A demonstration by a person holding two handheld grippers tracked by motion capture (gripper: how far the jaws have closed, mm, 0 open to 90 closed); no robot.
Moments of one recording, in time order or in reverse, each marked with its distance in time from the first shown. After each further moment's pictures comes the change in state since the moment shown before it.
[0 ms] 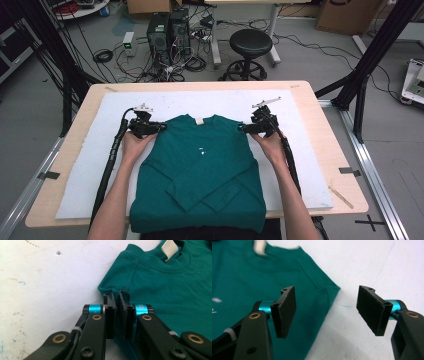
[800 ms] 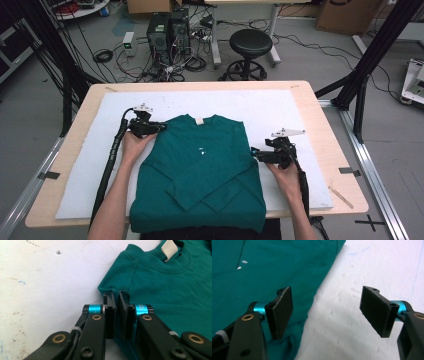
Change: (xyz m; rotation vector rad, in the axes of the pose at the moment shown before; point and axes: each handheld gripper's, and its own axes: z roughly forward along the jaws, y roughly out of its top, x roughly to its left) left arm 0.001 0.000 0.000 -0.001 -0.005 -0.008; right arm 0.018 -0.091 -0.053 -0.123 0.018 0.053
